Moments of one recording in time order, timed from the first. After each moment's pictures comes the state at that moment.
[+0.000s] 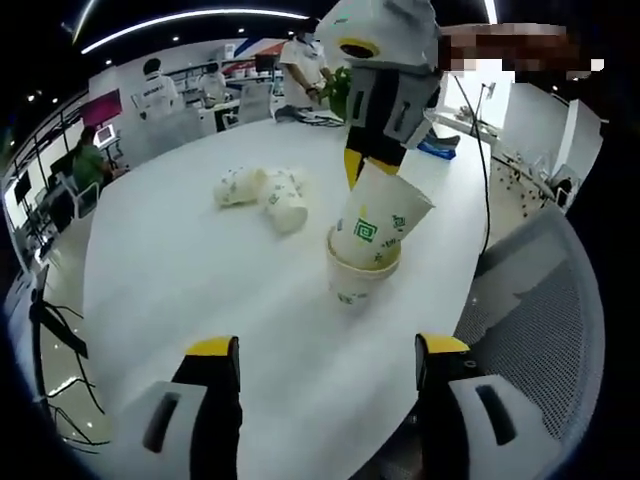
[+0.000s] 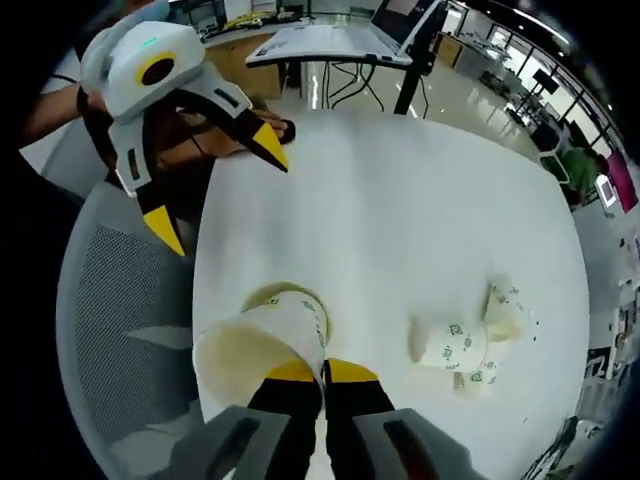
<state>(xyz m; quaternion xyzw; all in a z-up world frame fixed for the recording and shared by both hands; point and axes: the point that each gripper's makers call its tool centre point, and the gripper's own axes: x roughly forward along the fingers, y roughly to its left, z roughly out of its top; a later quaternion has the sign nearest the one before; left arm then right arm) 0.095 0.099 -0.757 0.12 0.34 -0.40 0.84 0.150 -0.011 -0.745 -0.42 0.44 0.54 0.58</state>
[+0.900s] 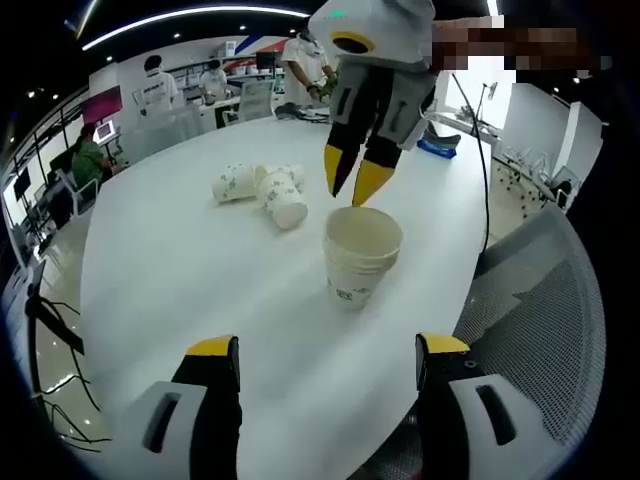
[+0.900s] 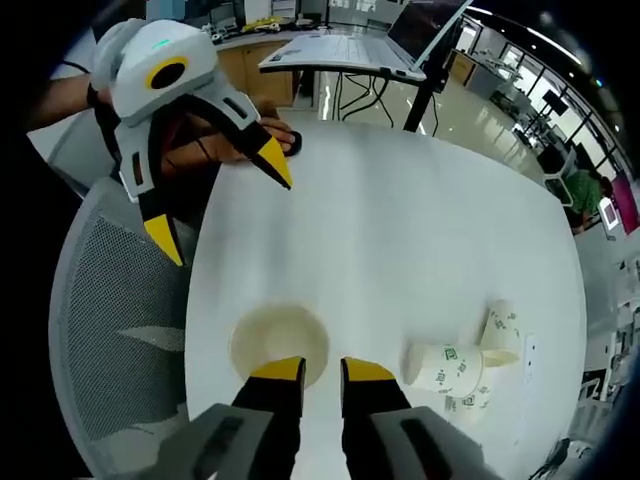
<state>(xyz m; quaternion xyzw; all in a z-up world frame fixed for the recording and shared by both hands) 0.094 0.098 -0.760 0.12 0.34 -0.40 0.84 0.156 0.000 -0.743 -0.42 0.40 0.56 0.59</state>
